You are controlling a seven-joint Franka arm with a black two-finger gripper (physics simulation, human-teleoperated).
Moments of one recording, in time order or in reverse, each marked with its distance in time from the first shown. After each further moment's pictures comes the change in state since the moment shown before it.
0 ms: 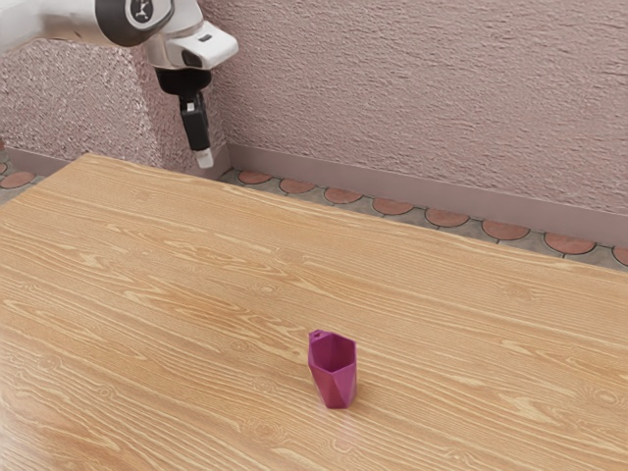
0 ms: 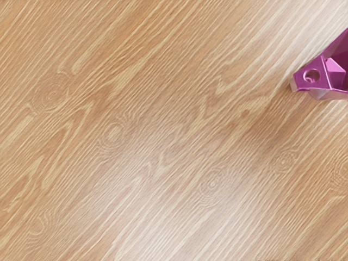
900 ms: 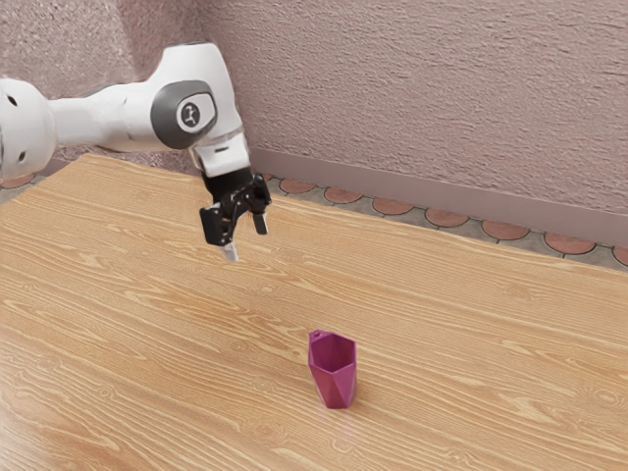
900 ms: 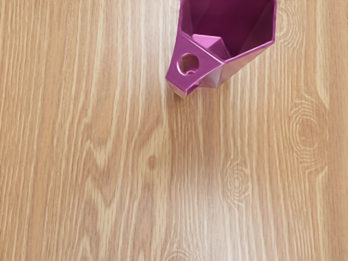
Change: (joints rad) arm 0.014 0.059 -0.037 -0.312 -0.194 0.236 0.692
